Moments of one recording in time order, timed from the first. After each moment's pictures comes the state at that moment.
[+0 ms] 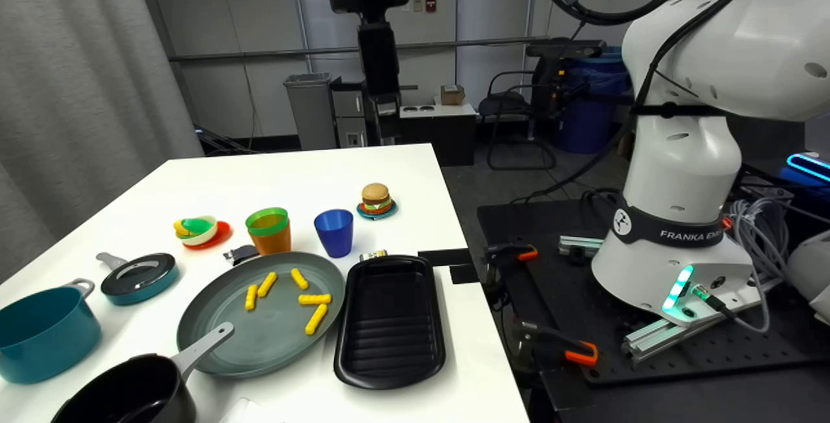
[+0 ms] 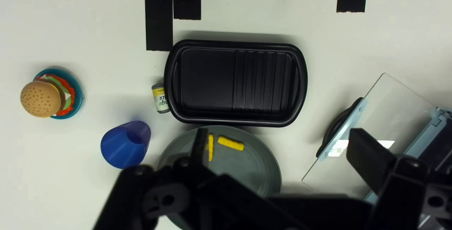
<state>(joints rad) 0.00 -0.49 0.02 -2.52 -0.02 1.97 -0.01</state>
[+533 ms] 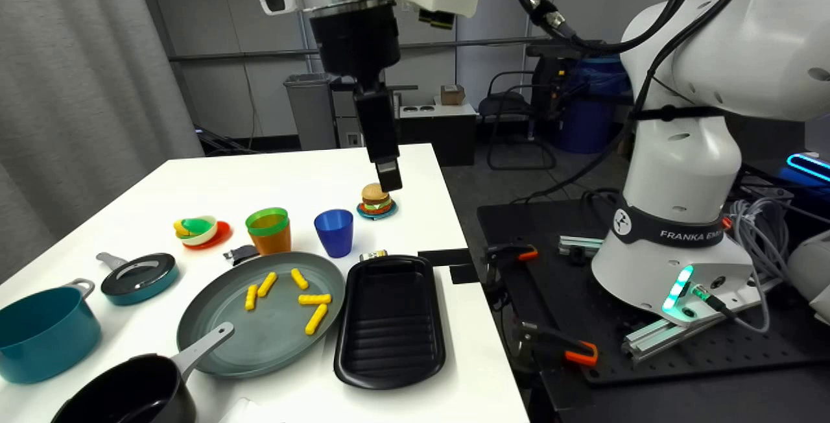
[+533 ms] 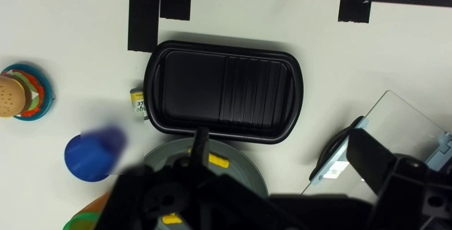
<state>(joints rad) 0.04 -0.37 0.04 -2.54 -0.02 2.06 -0.01</state>
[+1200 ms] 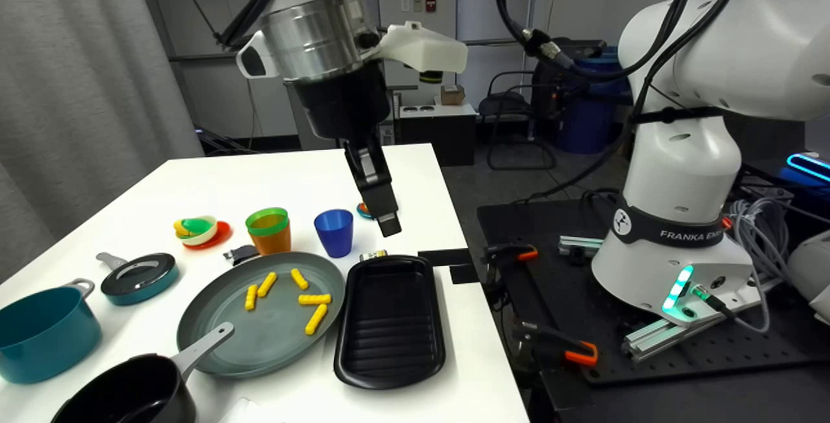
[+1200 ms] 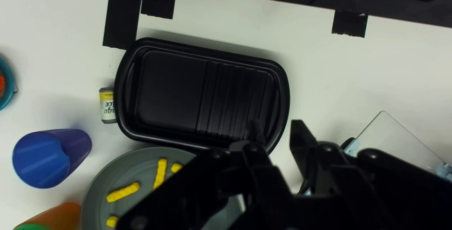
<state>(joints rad) 0.07 -0.22 0.09 -2.51 -0.02 2.10 -0.01</state>
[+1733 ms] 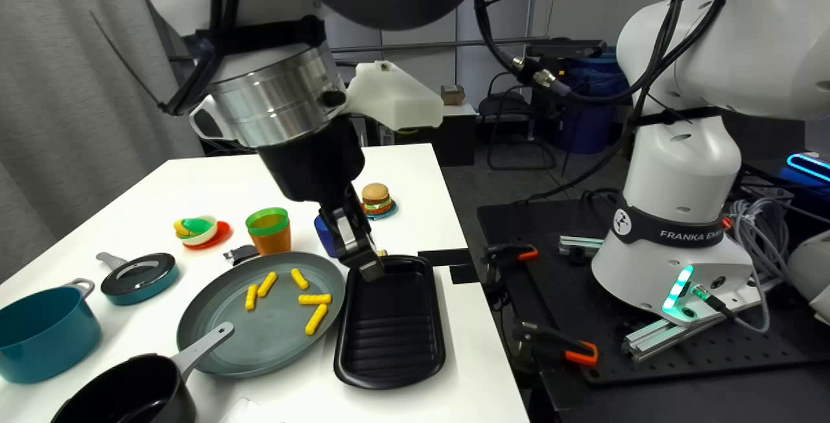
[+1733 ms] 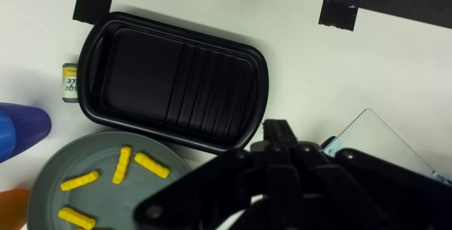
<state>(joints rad) 0.11 -0.05 0.15 -2.41 -0.03 2.12 0.02</state>
